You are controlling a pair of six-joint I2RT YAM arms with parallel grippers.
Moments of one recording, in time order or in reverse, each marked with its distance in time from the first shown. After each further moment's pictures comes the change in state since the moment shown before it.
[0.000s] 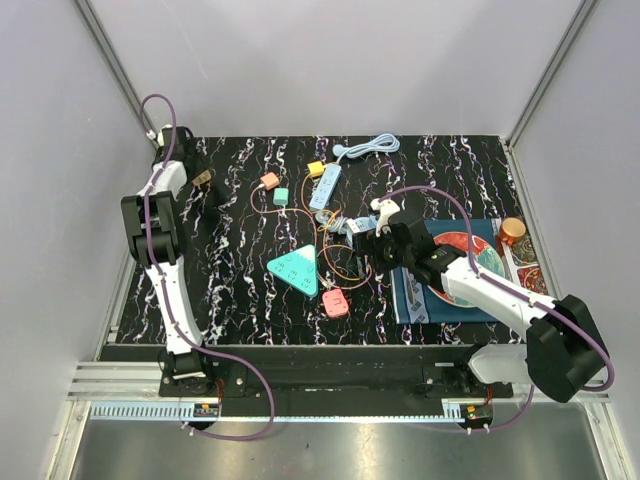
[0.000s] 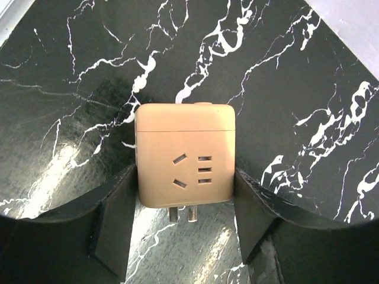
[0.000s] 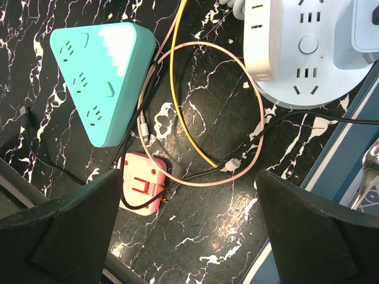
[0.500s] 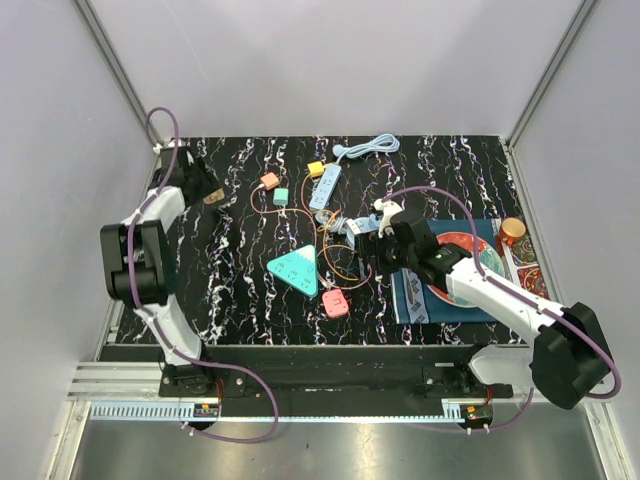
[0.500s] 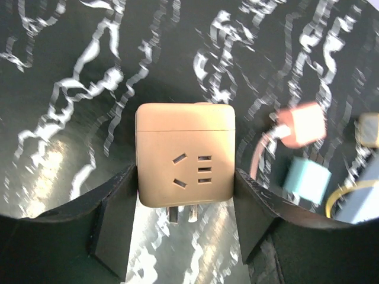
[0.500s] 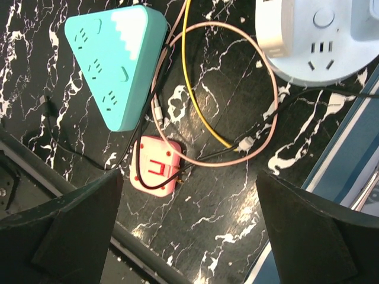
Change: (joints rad) left arm -0.037 -0.461 -0.572 0.128 0.152 0.075; right arm 0.000 -0.037 0.019 -0.086 -0.036 0.047
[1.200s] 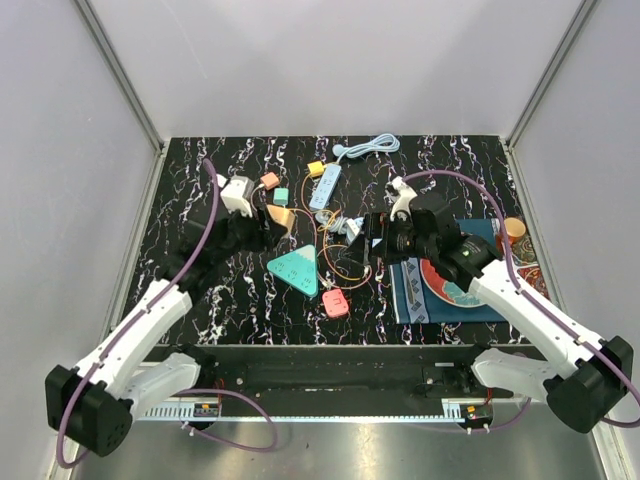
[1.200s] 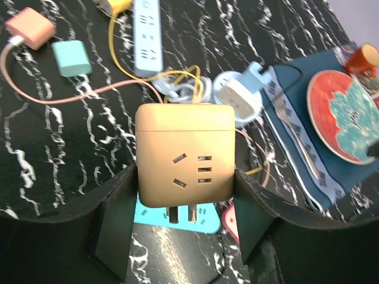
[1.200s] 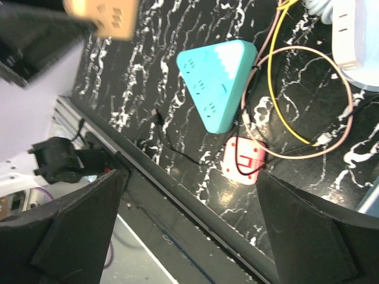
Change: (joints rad) left arm -0.536 -0.903 -0.553 0.006 0.091 0.127; right arm 0.000 -0.141 0.182 -0.191 -0.132 0.209
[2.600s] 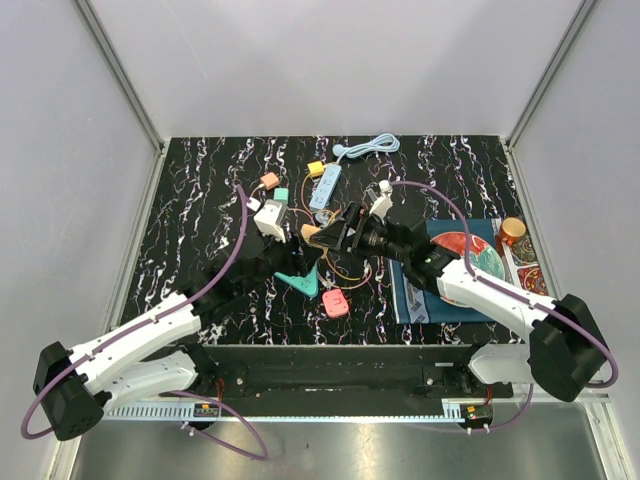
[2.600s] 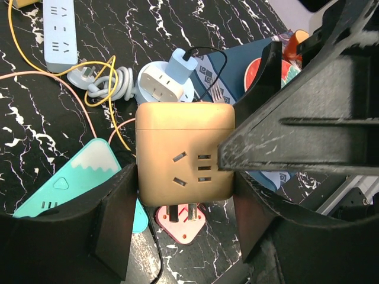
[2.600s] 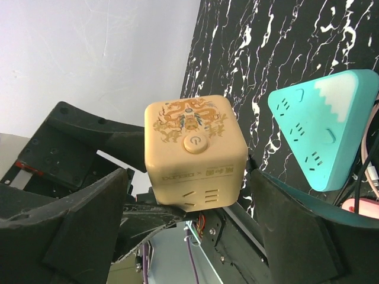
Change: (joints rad) left arm -0.442 -0.055 -0.100 0.132 -0.283 -0.140; right arm 0.085 0.170 -0.175 0.662 -0.023 0.513
